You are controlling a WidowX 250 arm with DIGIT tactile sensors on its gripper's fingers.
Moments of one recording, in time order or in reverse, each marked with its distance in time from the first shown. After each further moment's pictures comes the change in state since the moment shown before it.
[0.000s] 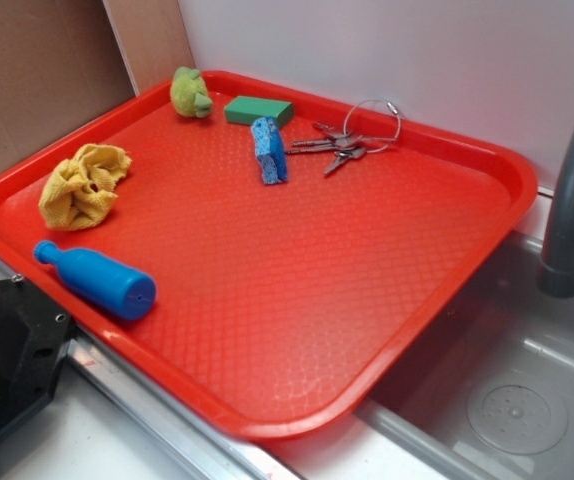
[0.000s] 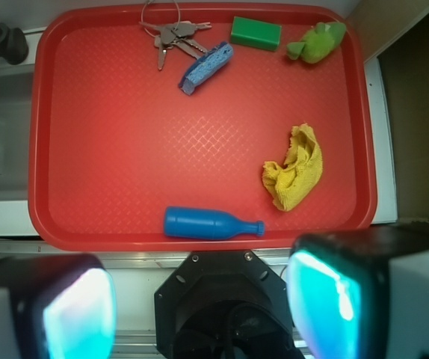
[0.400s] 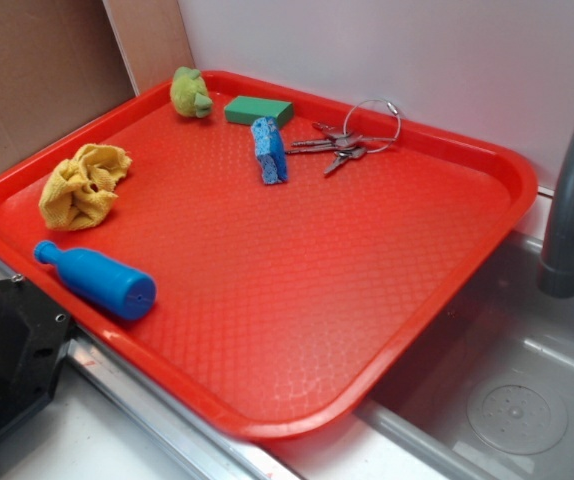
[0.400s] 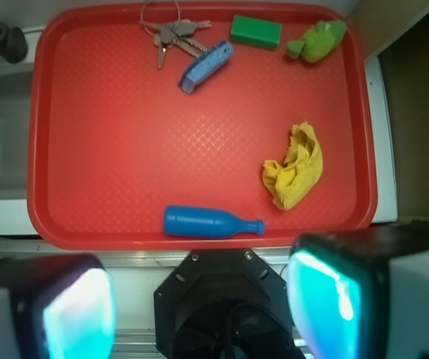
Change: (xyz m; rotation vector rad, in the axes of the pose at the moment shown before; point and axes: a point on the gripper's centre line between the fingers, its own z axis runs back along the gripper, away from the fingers) arm -0.001 0.002 -0.006 0.007 0.013 0.006
